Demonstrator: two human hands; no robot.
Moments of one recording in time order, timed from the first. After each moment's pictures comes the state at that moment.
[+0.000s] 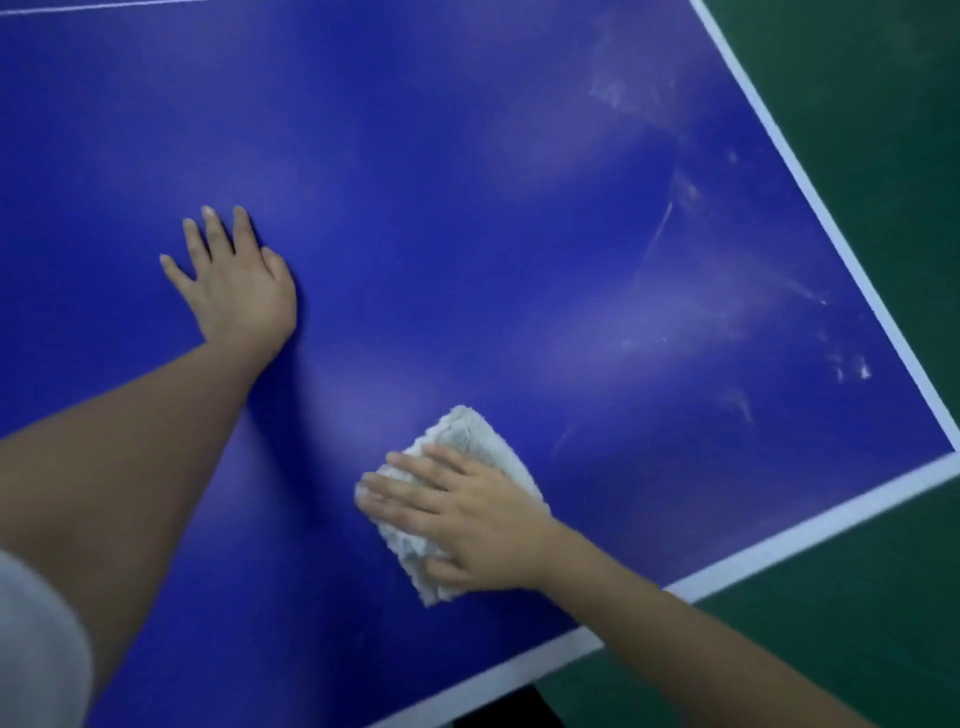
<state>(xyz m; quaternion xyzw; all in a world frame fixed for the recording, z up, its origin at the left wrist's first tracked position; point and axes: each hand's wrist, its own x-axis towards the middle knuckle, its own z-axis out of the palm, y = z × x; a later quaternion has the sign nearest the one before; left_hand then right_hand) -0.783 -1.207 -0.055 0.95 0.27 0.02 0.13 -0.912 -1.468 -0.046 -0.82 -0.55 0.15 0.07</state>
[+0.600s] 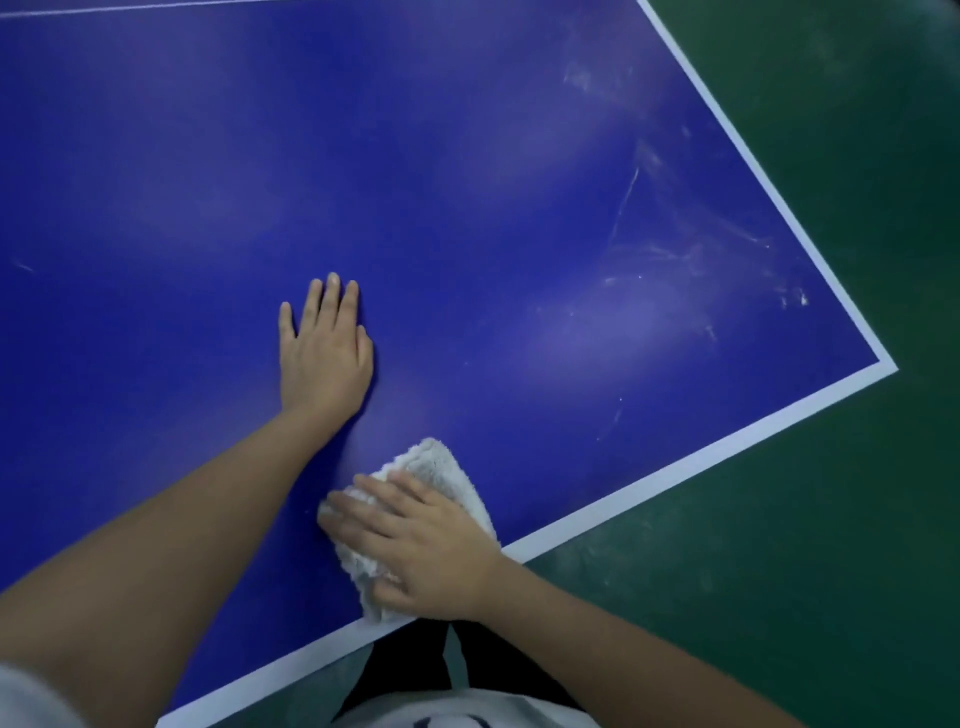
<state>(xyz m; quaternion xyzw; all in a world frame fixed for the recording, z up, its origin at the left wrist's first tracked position) -0.910 -1.248 -0.056 0.99 0.05 -0.01 0.12 -1.038 -1.409 -0.043 -0.86 -0.50 0.13 0.05</state>
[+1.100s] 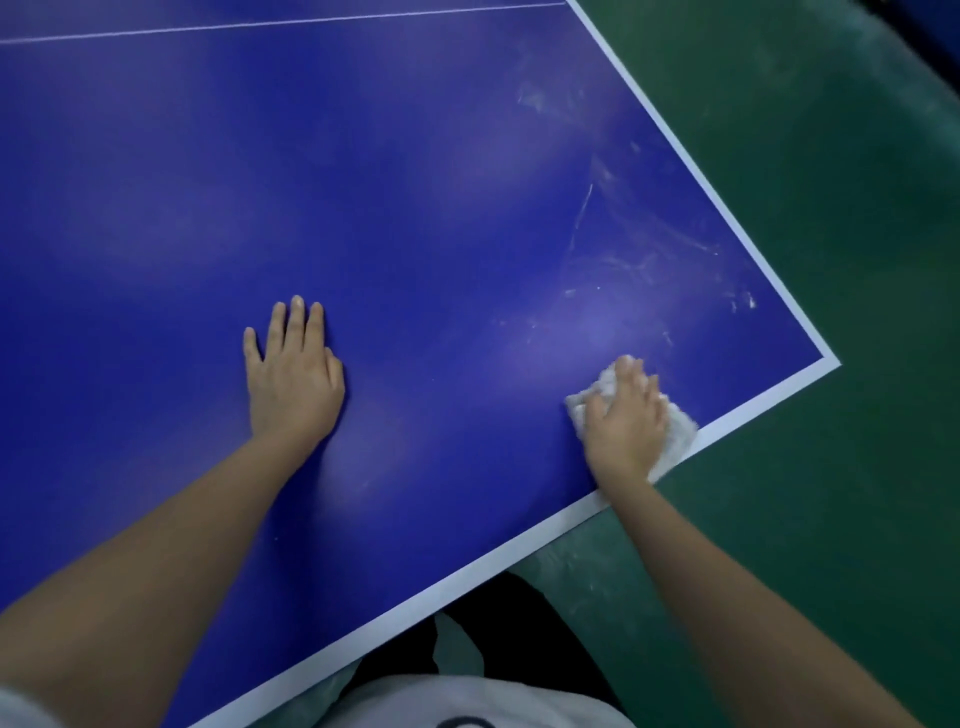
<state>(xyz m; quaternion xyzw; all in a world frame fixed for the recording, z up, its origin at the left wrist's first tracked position) -0.913 -1.253 -0.053 0.99 0.06 -0.01 0.11 -0.945 -1.571 -0.042 -0.97 0.23 0.01 0.10</state>
